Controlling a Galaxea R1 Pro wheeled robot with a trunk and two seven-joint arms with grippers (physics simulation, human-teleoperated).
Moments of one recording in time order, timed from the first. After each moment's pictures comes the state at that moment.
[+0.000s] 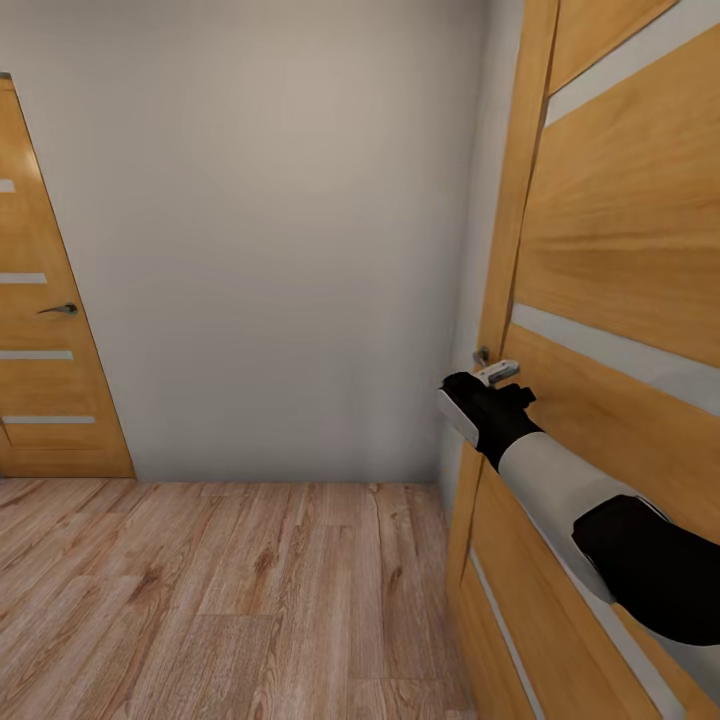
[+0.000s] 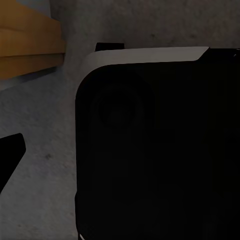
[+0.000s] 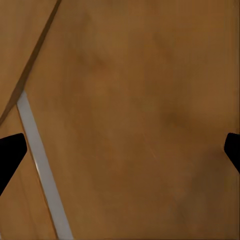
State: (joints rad) left arm -0.01 0.00 0.01 -0.07 0.01 -0.02 0.00; right arm -1.26 0.03 0.54 -0.48 -0.46 0.94 -0.91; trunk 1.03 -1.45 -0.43
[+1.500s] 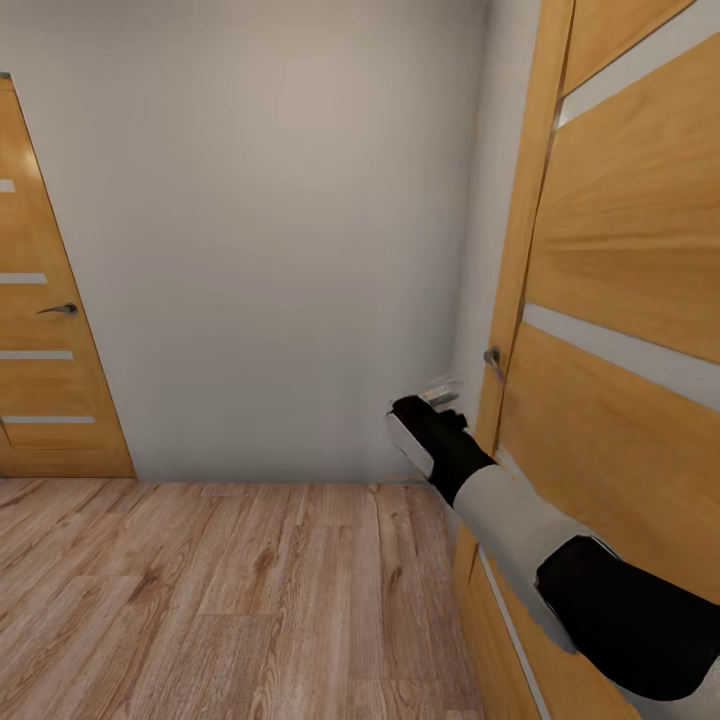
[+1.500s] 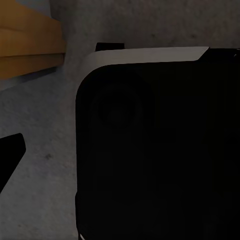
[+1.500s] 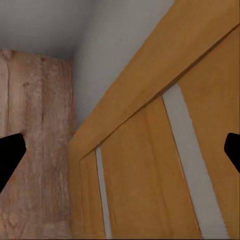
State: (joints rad) left arm -0.01 0.00 0.01 -0.07 0.01 -0.02 0.00; right arm -1.14 0.17 0.55 -0.61 -0.55 0.90 -0.87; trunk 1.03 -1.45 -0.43
